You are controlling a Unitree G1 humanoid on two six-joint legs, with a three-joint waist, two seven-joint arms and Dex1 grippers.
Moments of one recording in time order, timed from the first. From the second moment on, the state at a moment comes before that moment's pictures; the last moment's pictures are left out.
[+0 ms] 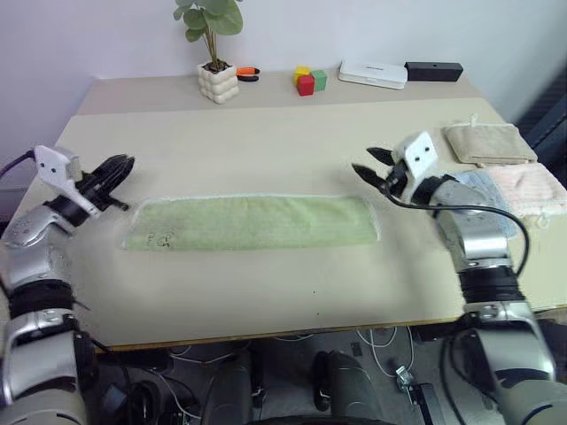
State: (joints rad) left arm -0.49 0.60 0.36 0.42 -0.50 0.05 -0.86; right arm -0.62 -0.36 -0.07 0.14 0.20 0.23 0.60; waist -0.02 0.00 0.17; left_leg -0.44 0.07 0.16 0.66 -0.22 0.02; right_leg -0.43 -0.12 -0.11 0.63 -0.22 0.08
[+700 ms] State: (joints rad) left arm -0.28 0.34 0.31 0.22 -0.51 0.26 -0.52; right arm -0.41 -0.20 -0.02 0.17 0.12 0.31 0.26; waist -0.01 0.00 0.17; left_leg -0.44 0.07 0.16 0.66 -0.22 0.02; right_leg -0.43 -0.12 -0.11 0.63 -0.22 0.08
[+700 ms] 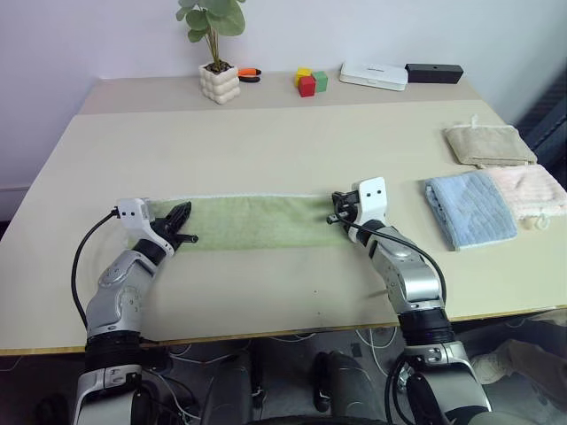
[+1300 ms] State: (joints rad) left arm -0.26 0.49 0.35 0.21 -0.61 0.34 -0.79; right arm -0.44 -0.32 -0.23 0.23 0.25 0.31 0.29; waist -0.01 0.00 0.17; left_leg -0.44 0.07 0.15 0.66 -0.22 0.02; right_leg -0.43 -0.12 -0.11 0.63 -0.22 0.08
